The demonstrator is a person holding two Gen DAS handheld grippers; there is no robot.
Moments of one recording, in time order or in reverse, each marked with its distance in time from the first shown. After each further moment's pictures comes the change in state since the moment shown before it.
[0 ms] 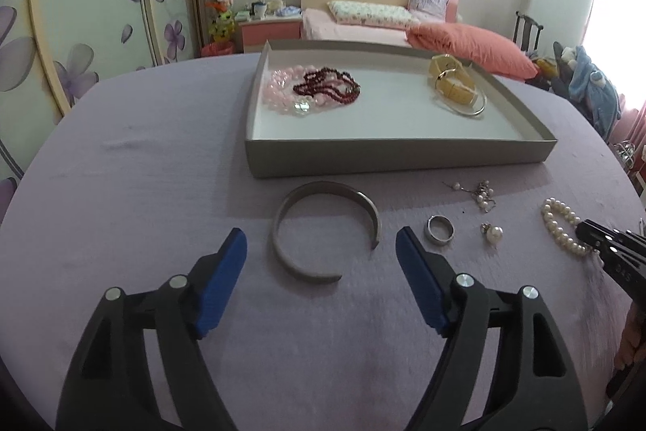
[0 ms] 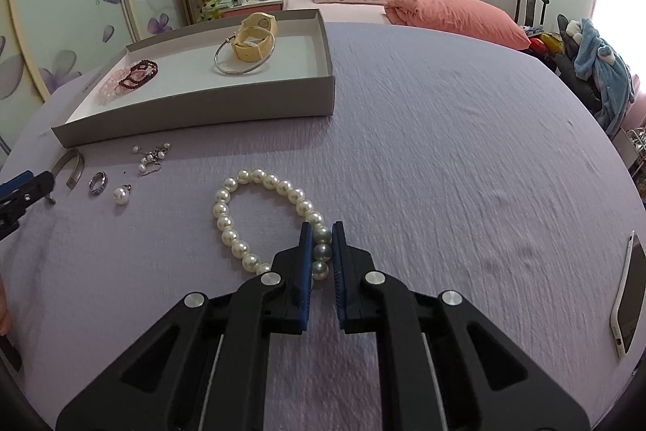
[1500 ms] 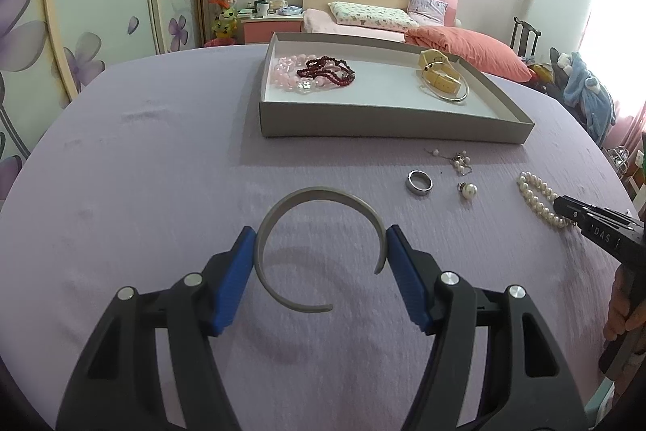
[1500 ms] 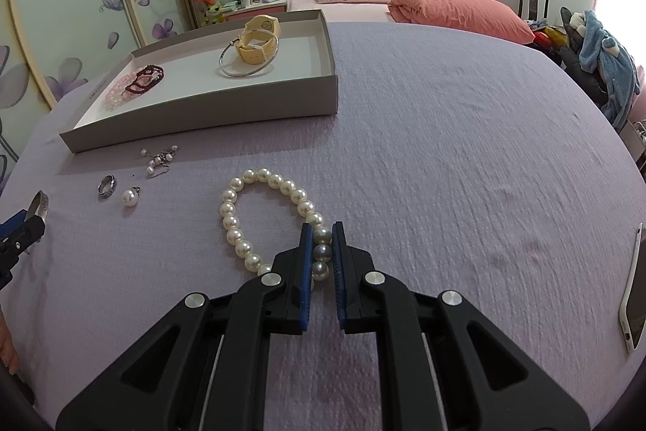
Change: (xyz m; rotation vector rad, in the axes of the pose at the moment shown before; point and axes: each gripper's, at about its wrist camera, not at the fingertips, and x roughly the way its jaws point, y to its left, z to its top) left arm -0.037 0.004 -0.032 -0.026 -0.014 -0.021; right arm -0.002 -0.005 -0.002 0.021 -0.003 0.036
